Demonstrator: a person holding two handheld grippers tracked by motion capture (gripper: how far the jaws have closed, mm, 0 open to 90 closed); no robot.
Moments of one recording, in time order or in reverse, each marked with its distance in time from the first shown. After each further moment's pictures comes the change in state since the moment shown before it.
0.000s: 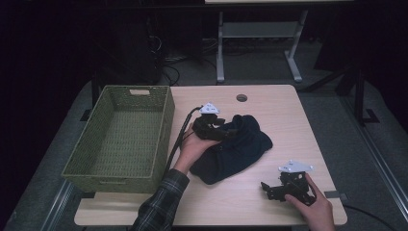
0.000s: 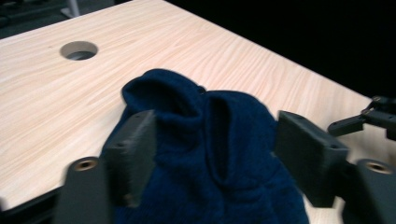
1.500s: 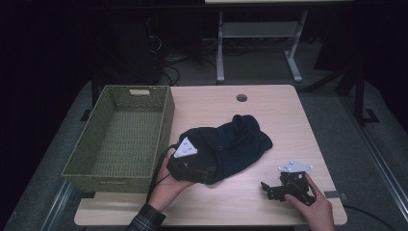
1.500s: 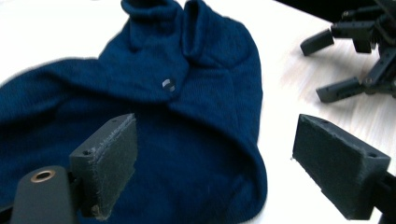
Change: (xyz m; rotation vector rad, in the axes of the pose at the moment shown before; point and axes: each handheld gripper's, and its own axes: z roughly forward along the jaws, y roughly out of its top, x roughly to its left) left arm -0.060 -0.088 -0.083 0.040 0.105 0.022; right arm 0.000 0.000 0.000 0.001 0.001 0.000
